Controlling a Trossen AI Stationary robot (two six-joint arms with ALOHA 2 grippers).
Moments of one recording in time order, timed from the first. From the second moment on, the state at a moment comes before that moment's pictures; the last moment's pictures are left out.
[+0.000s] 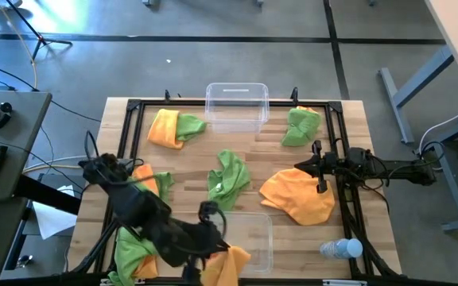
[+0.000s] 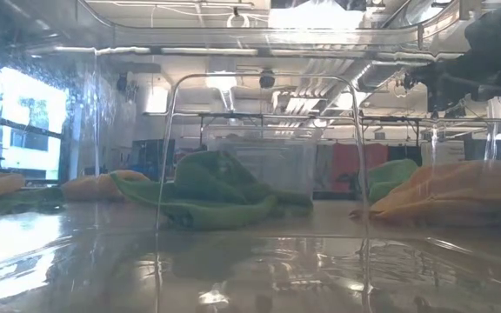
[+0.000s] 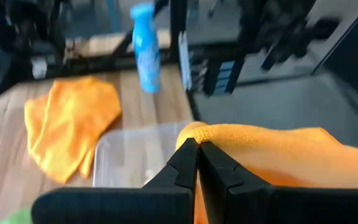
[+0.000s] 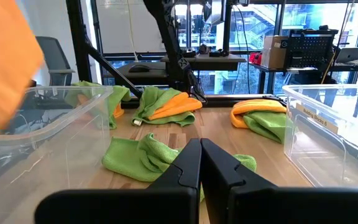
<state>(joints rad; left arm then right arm) -0.67 1.98 2.34 -1.05 -0.38 -0.31 -0.01 0.01 0.01 0.02 -0.03 0.00</state>
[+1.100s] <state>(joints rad) -0.59 2.27 2.35 -1.30 -0.30 -0.50 -0.01 0.01 0.01 0.02 -0.03 0.00</state>
